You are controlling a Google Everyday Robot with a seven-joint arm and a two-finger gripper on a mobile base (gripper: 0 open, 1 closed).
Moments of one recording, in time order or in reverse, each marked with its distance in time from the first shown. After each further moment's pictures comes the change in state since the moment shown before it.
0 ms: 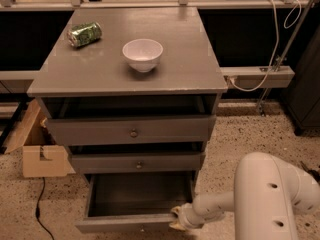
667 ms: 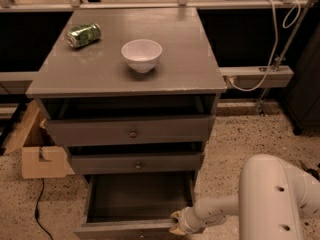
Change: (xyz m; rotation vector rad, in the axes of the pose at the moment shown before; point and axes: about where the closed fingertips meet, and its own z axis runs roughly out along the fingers) arm -0.001 0.018 -0.004 -0.015 -0.025 0.017
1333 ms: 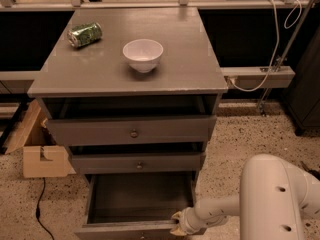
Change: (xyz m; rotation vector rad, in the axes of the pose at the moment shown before) arm -0.001 0.000 -0.001 0.000 0.000 0.000
